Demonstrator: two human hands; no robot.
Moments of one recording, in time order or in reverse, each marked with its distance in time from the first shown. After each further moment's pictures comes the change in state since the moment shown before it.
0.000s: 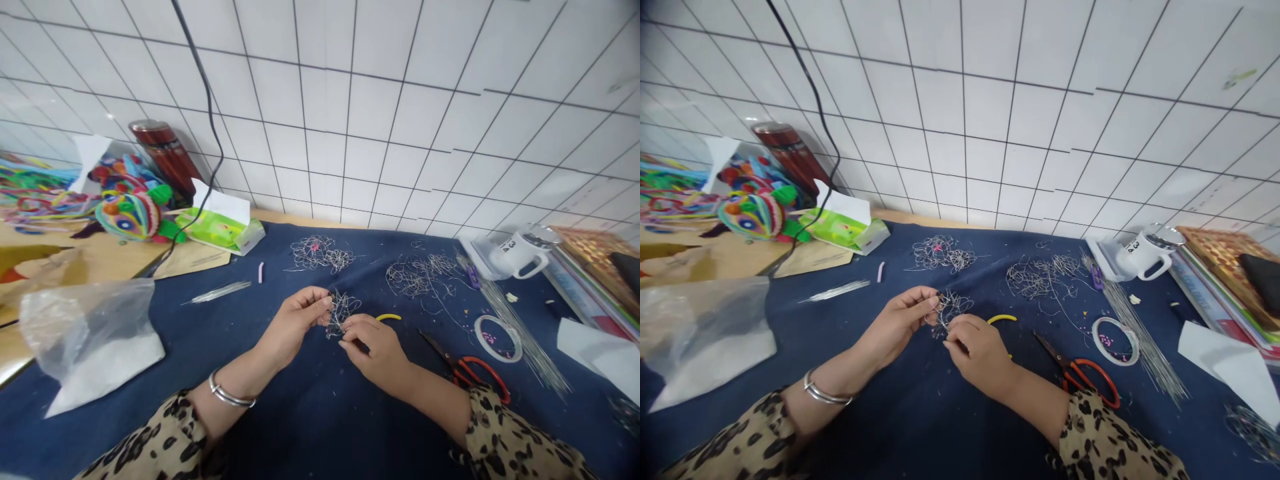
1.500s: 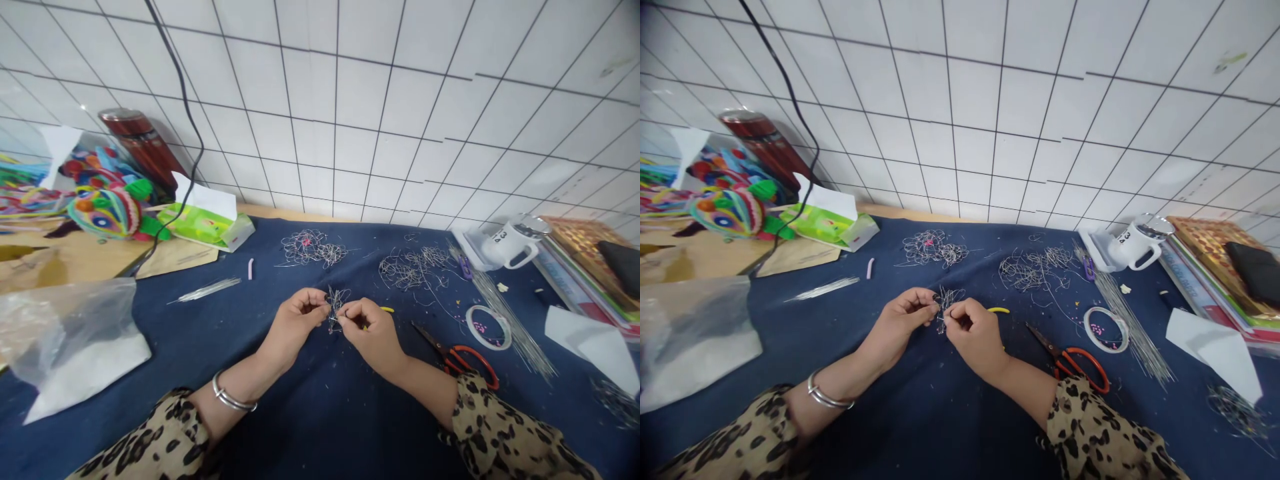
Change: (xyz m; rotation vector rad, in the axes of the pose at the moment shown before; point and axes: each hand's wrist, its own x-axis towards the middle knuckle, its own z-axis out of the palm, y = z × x) left_hand -0.003 -0.020 0.013 0.137 0.122 0.049; right_hand 0.008 -0.006 0.000 0.311 0.196 0.439
